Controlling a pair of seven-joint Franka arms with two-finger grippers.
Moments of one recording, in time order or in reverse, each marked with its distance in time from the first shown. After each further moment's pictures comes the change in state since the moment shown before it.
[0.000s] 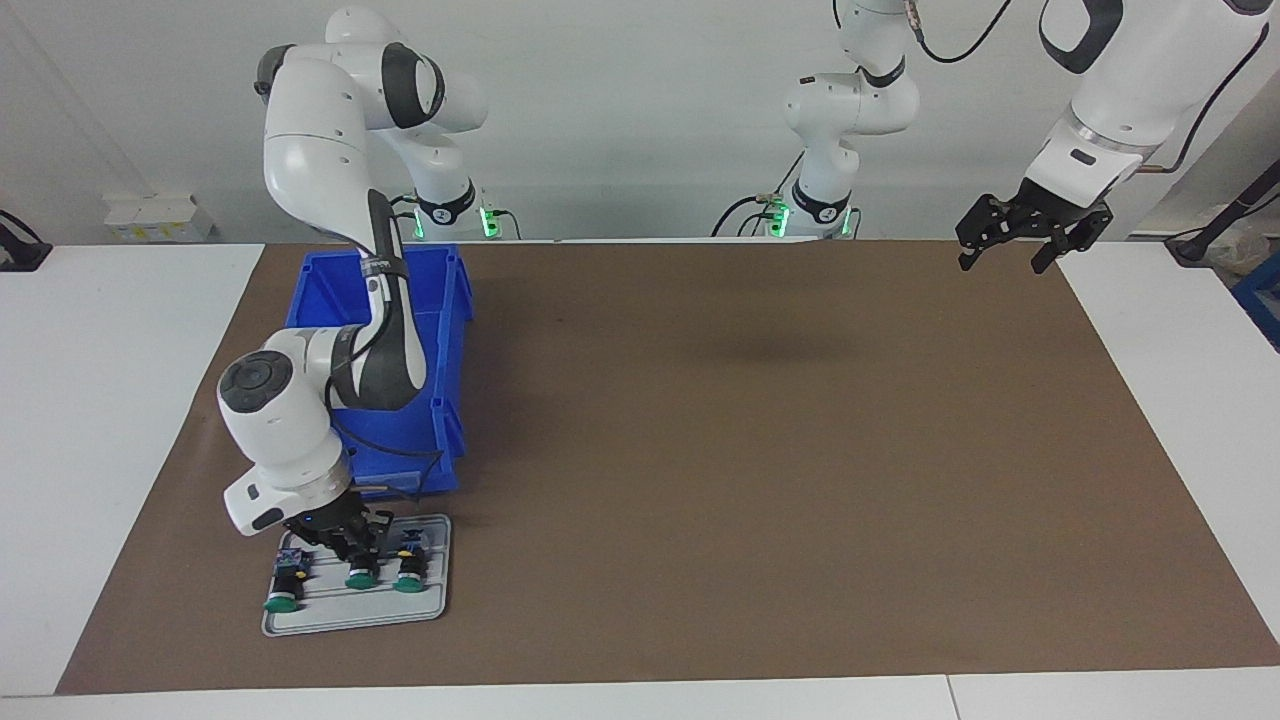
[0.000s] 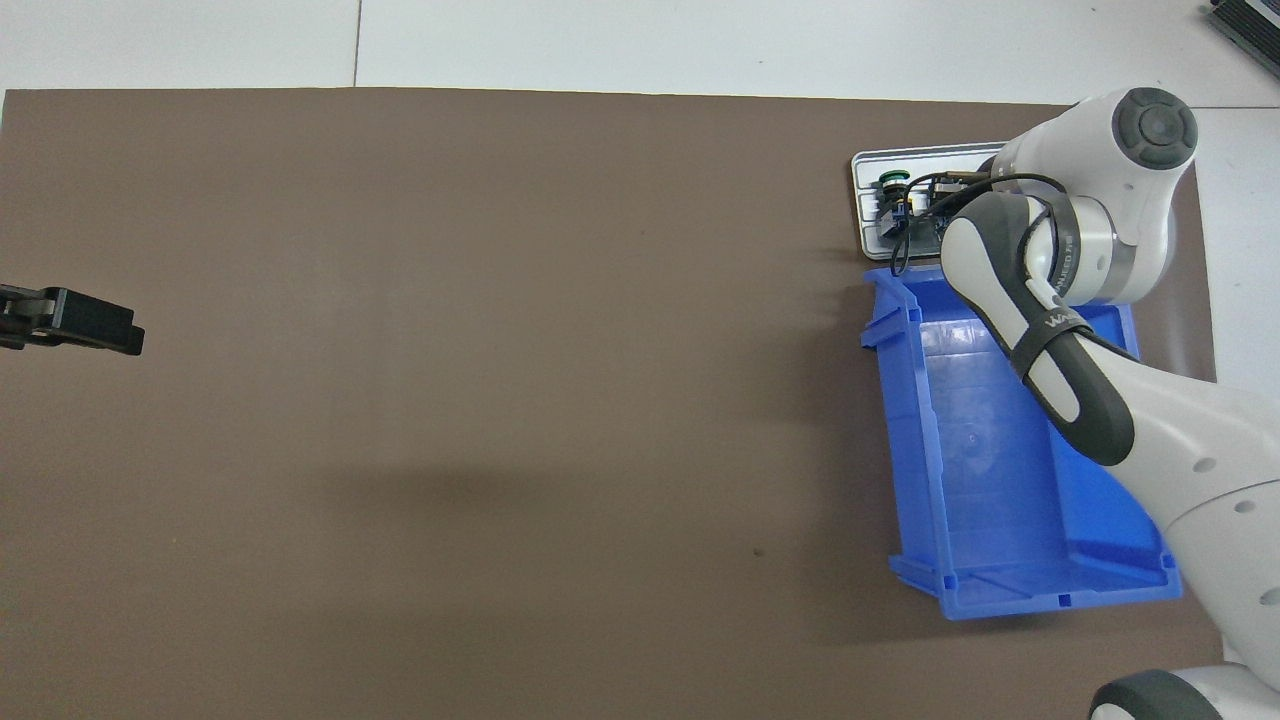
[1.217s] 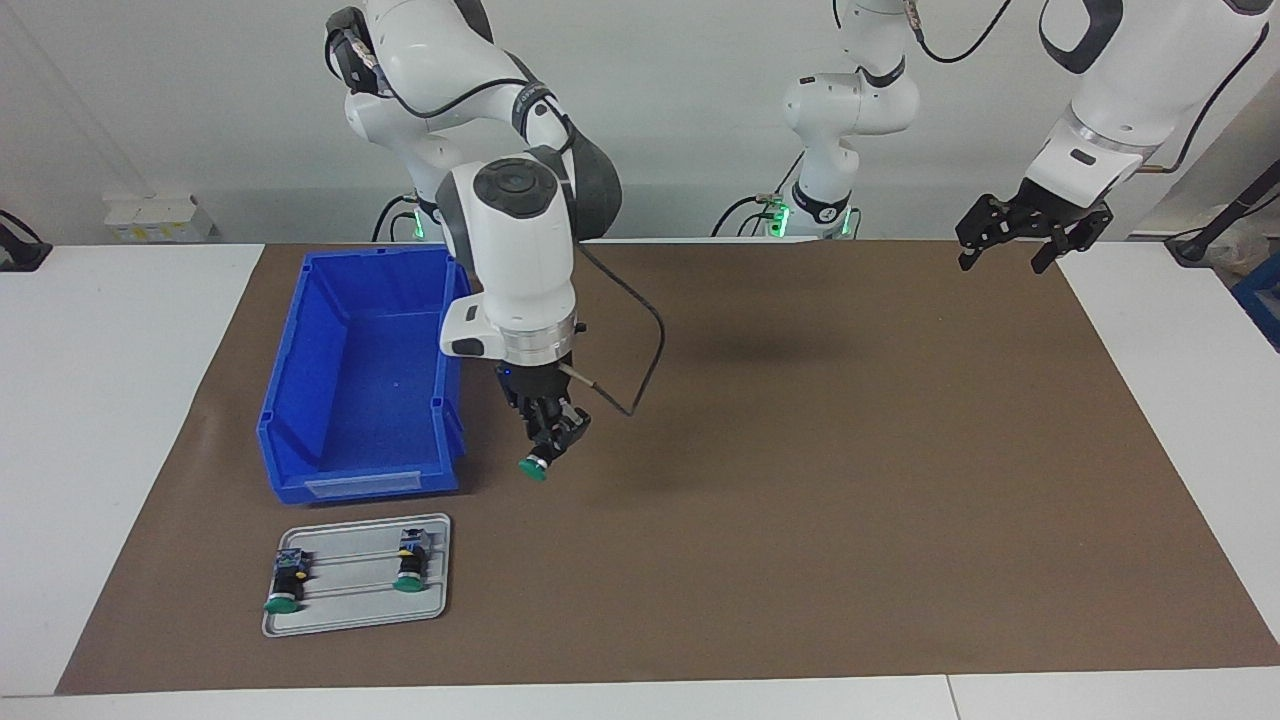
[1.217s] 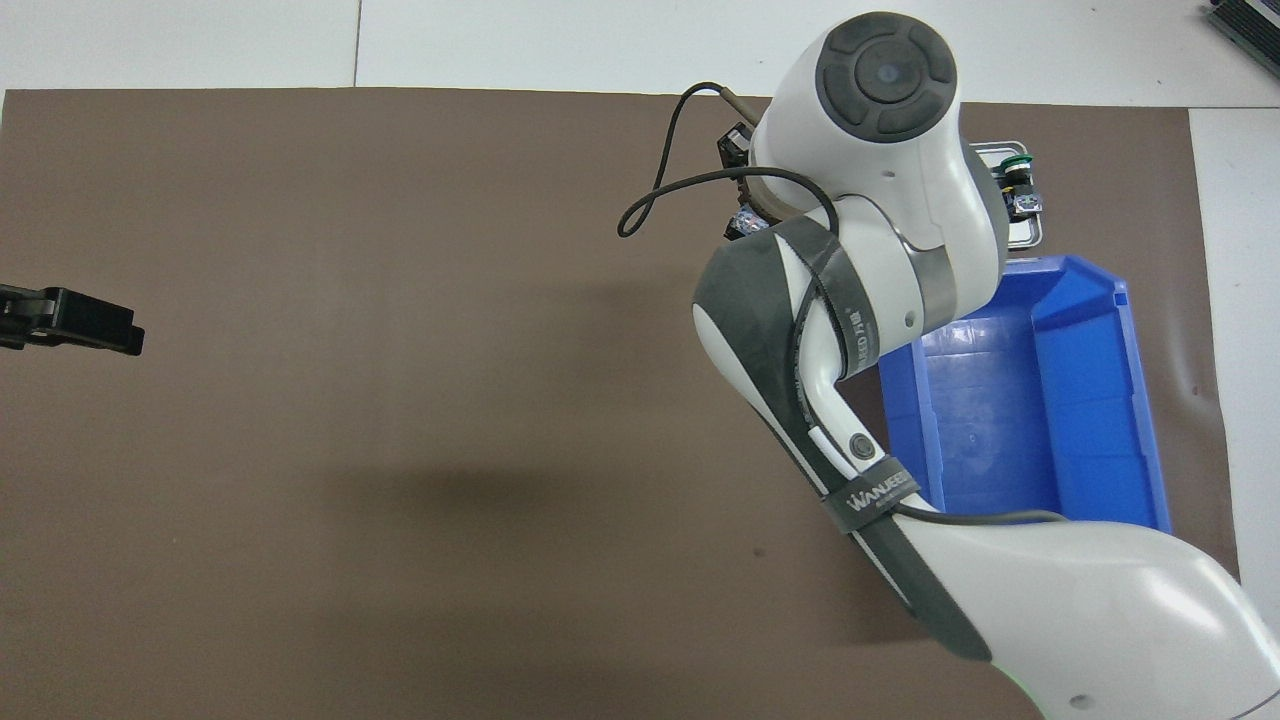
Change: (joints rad) left arm 0.000 0.000 0.000 0.000 0.000 0.000 0.000; right arm 0.412 -0.149 0.019 0.211 -0.090 -0.372 1.259
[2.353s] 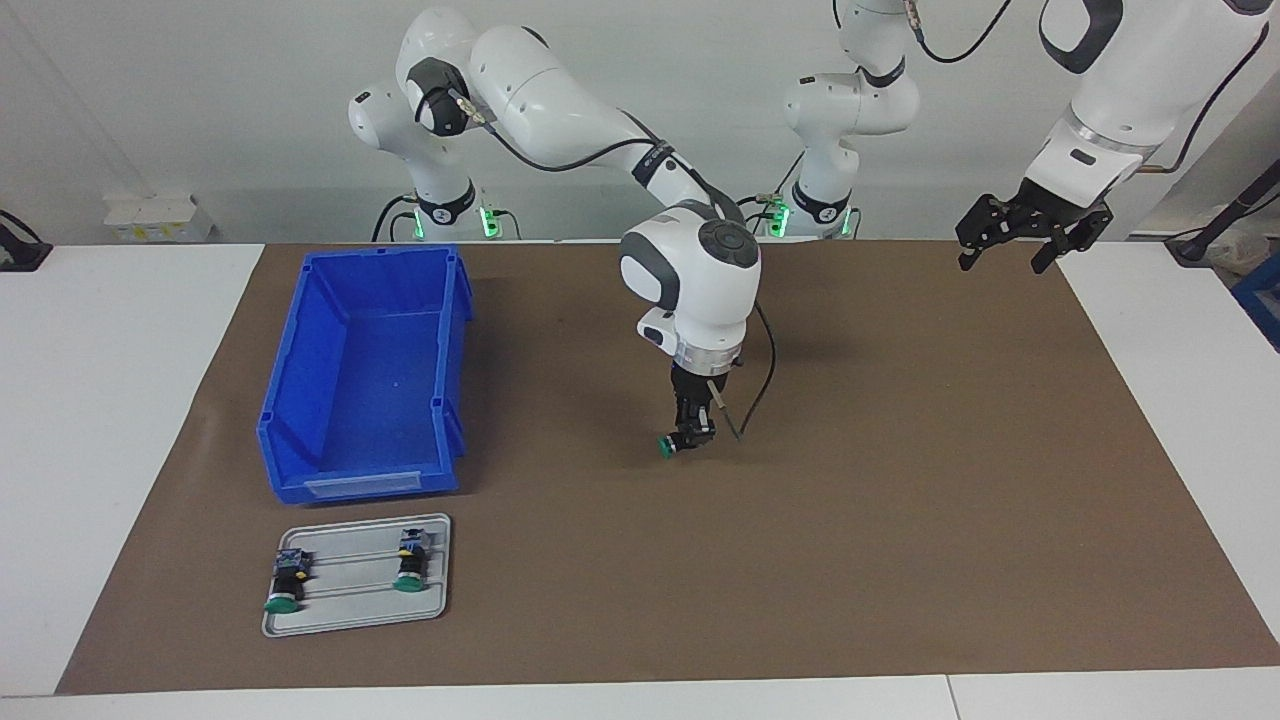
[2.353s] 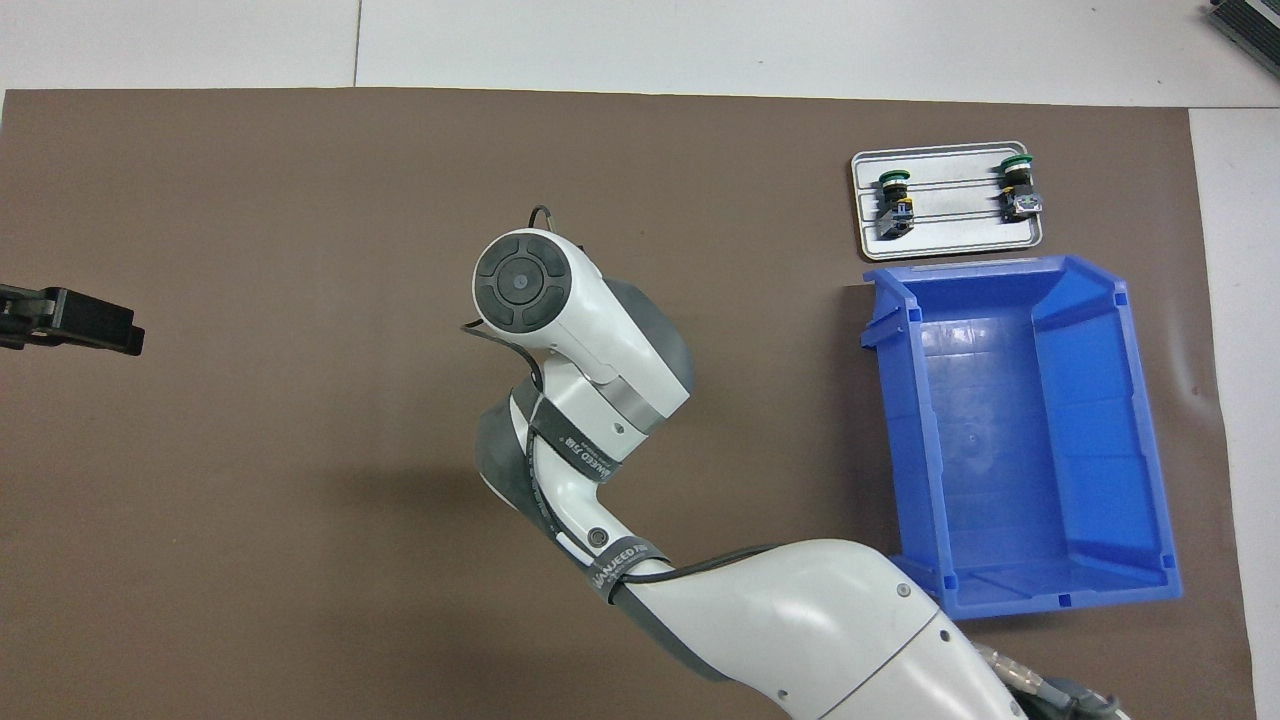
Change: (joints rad) left arm 0.000 0.000 0.000 0.000 0.000 0.000 0.000; right arm 0.251 0.225 -0.009 0.050 -0.055 0.087 0.848
